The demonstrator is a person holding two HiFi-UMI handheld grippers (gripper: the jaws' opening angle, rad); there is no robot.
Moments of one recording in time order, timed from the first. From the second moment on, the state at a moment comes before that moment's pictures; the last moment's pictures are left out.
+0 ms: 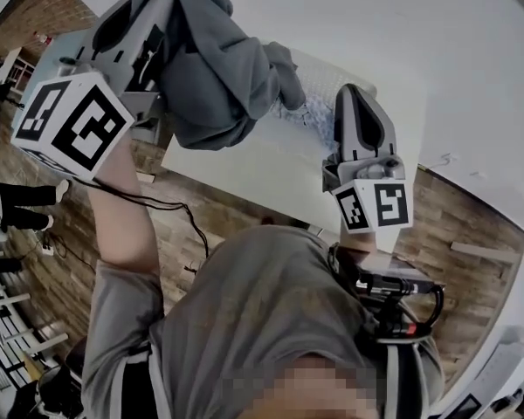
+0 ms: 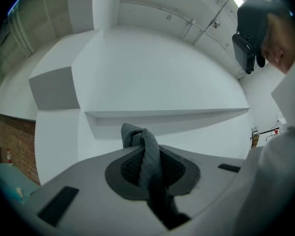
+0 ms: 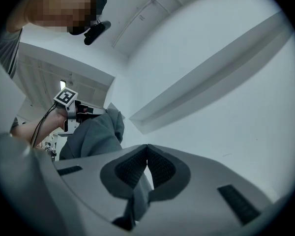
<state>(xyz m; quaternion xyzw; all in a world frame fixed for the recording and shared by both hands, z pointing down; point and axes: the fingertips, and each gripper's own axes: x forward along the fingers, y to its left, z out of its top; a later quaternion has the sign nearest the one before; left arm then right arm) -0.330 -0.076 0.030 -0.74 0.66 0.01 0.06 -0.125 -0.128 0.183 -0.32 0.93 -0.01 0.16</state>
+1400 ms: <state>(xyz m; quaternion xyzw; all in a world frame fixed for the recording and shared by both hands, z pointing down) -0.479 0.034 0.086 -0.64 0.76 0.04 0.01 -0.228 -0.079 0.186 -0.25 0.97 0.00 0.08</state>
